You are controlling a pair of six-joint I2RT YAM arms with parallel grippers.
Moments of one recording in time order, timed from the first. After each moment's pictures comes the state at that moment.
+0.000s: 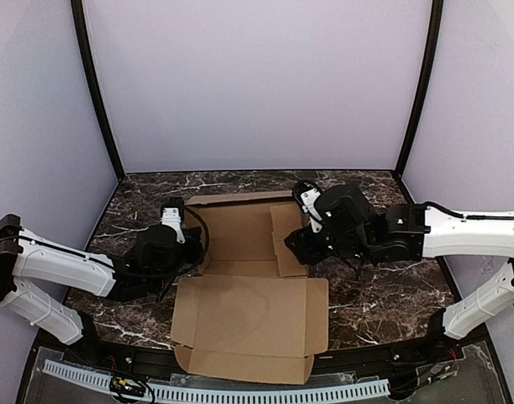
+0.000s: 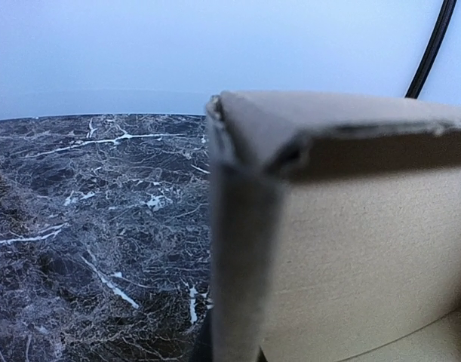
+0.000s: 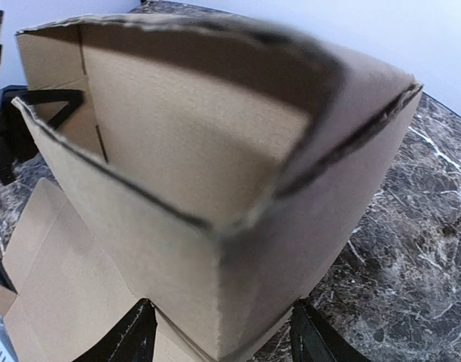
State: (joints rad) left arm -0.95 1.35 0.50 0.52 -0.61 -0.44; right arm 1.13 1.32 1.04 -0.41 0.36 0.36
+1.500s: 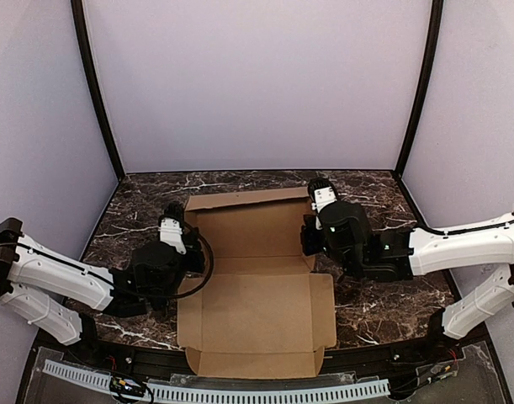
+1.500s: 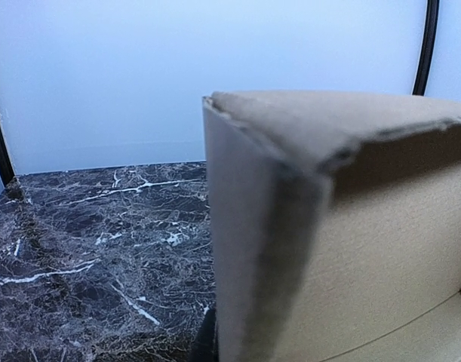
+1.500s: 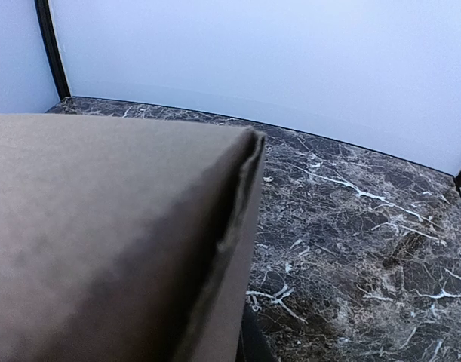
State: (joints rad) left arm -1.13 1.33 0.46 0.69 -0.90 -0.25; right arm 1.12 1.36 0.84 0.08 0.74 0.30
